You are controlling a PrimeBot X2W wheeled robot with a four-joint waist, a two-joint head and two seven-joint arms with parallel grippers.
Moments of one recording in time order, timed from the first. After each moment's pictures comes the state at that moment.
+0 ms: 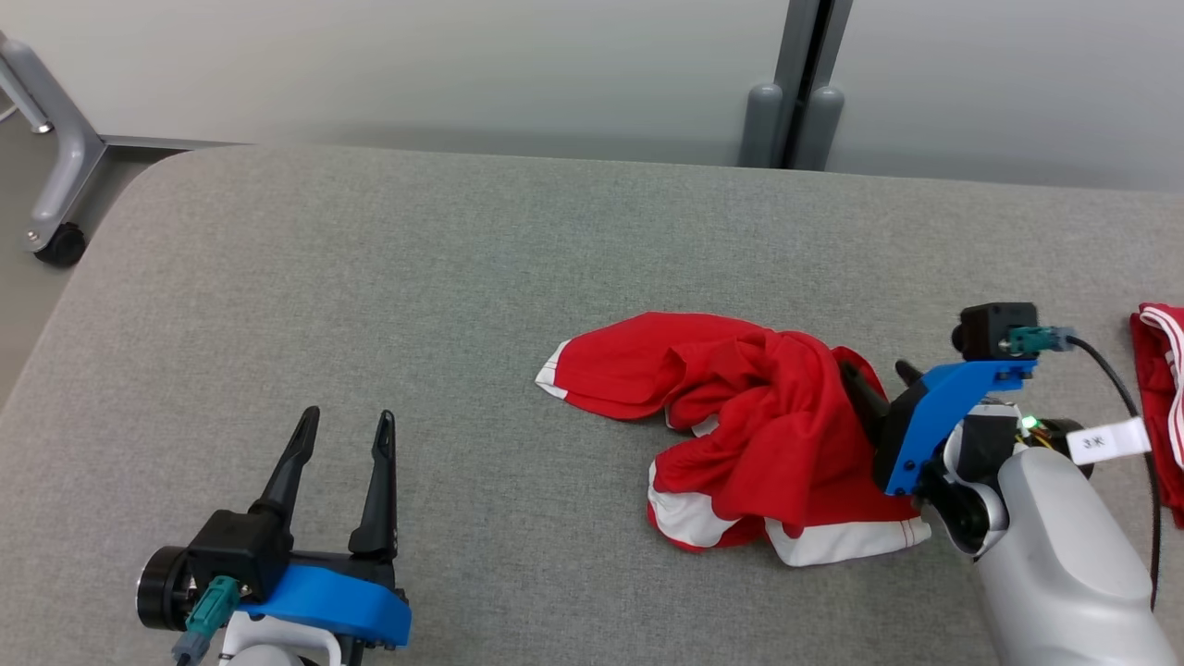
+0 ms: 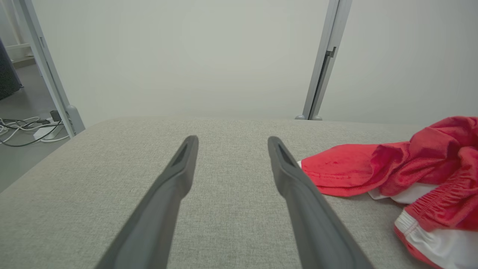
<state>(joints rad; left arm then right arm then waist) -0.11 0.32 -0.40 0.16 -0.45 0.11 -0.26 -0.55 -0.11 0.03 0.70 0.31 0.13 0.26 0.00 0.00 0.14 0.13</state>
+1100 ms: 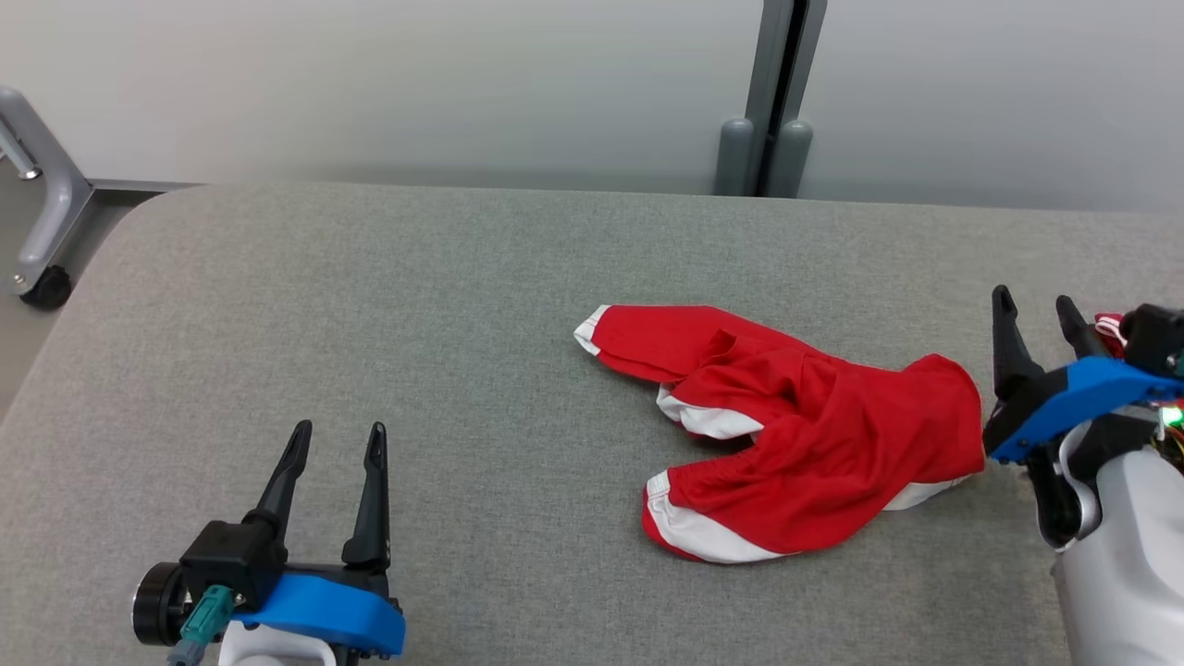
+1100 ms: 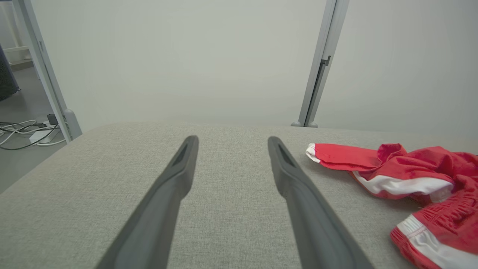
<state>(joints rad) -0.10 0.31 -0.38 0.18 -0.46 0.11 -0.26 -0.58 -0.15 -0.19 0.78 0.21 0.13 -0.08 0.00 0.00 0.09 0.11</state>
